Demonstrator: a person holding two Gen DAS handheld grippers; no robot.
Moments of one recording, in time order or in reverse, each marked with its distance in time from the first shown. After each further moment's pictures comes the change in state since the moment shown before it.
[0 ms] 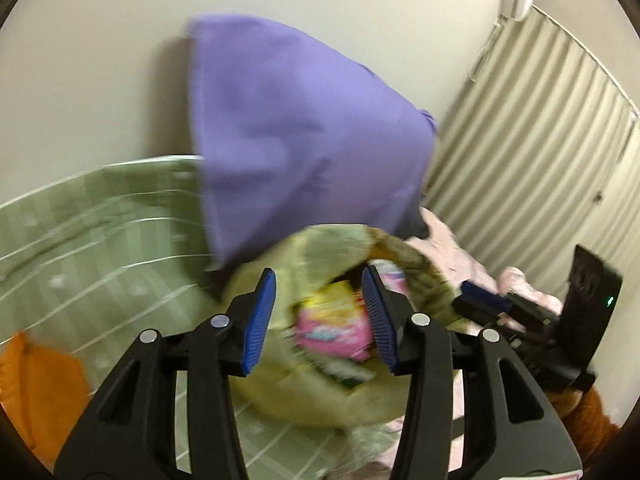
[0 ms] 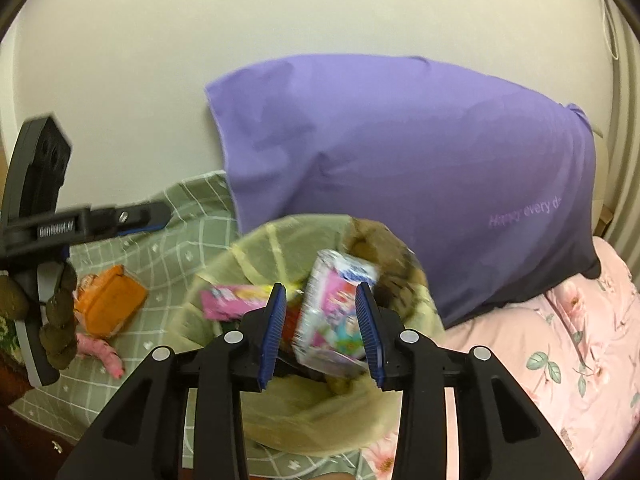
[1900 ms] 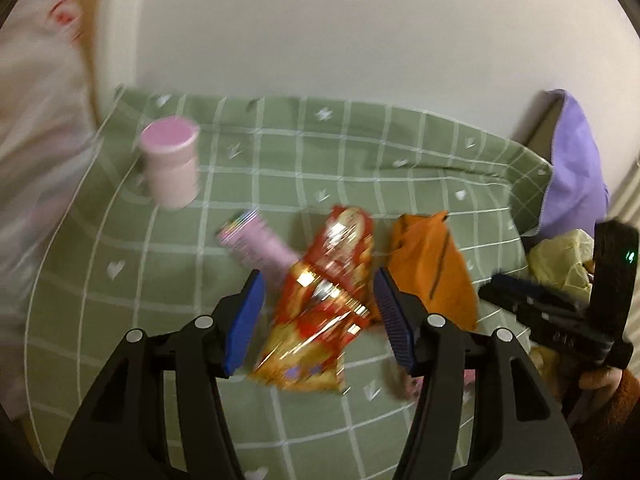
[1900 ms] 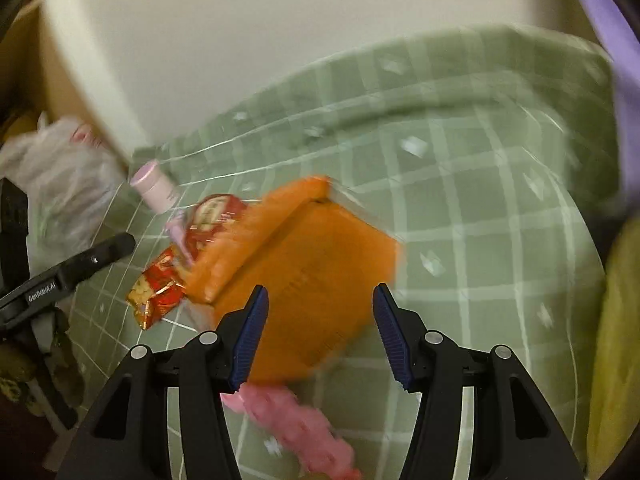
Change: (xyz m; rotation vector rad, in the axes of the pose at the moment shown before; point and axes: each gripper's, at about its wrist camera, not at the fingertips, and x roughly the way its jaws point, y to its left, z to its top) left arm -0.195 0.240 -0.151 -0.366 -0.034 0.577; right arm 0.178 0.309 -0.040 -0.225 0.311 0.446
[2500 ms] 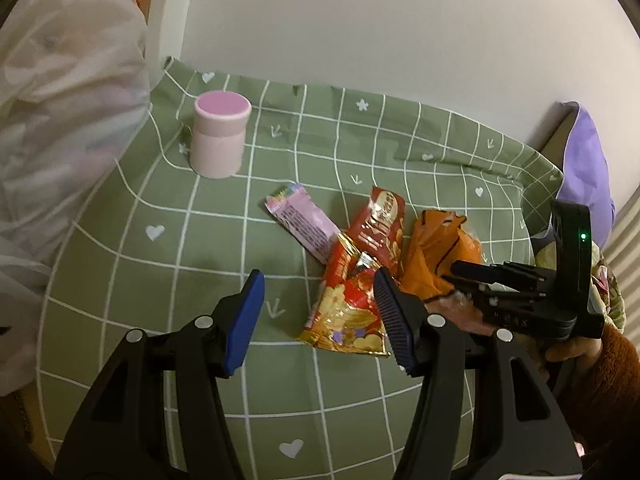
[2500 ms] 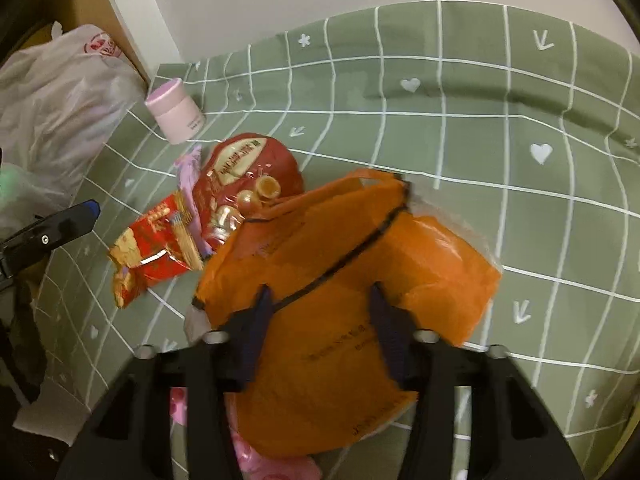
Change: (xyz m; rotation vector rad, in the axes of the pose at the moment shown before) left arm -0.010 0.026 -0.019 -0.055 0.005 0.014; right arm 0.066 0.006 0.007 -0.148 0.208 0.023
